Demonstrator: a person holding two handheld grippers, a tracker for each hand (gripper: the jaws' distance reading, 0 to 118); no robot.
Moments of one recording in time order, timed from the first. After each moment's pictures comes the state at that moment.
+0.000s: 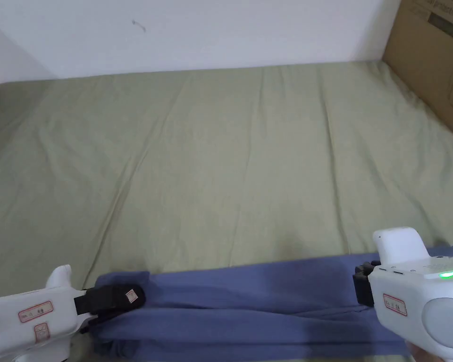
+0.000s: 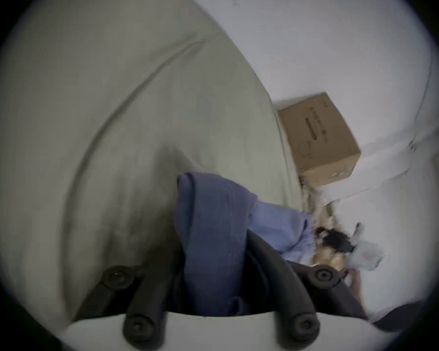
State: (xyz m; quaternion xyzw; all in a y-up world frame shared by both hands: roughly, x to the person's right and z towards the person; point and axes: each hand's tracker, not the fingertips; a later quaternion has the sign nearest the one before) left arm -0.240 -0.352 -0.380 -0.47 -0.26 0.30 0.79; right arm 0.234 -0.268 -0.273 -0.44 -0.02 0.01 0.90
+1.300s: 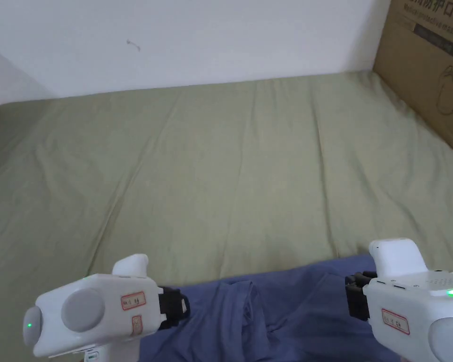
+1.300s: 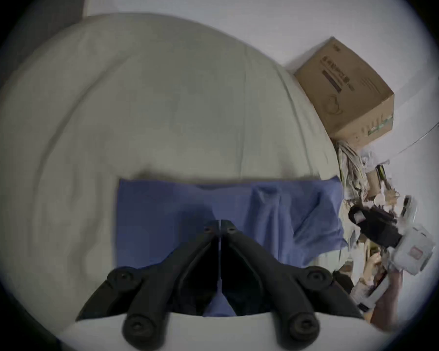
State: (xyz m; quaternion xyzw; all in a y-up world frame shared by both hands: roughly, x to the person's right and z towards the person) left arm -0.098 -0.302 -0.355 -0.54 -0.21 0.15 0.80; right arm 0.243 -0.254 -0.254 -0.42 0.01 -0.04 0.91
